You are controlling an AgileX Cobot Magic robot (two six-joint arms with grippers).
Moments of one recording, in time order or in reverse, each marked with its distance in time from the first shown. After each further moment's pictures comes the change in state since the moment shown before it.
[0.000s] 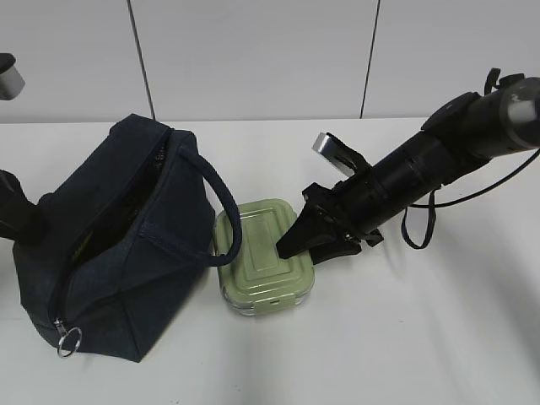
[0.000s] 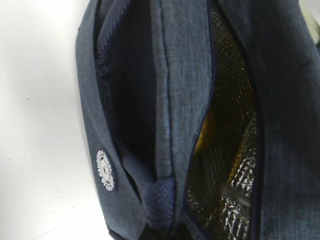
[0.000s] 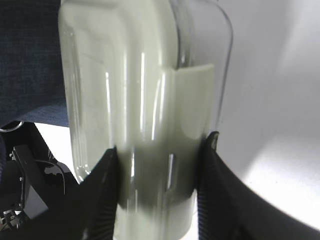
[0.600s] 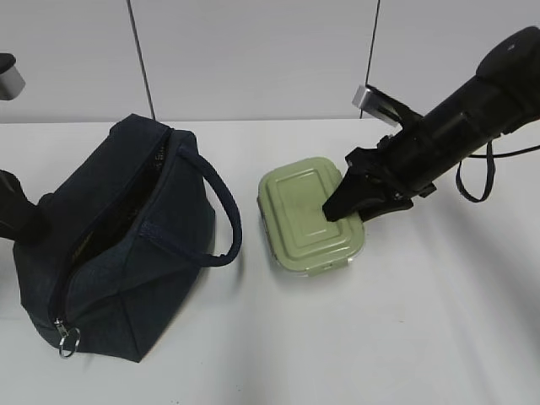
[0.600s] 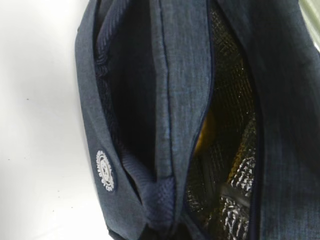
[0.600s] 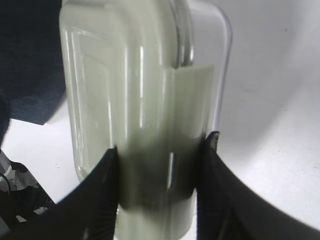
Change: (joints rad) left arm 0.000 0.000 0.000 0.001 0.000 0.000; right arm -0.073 -0.173 0.006 -0.199 -0.027 0.058
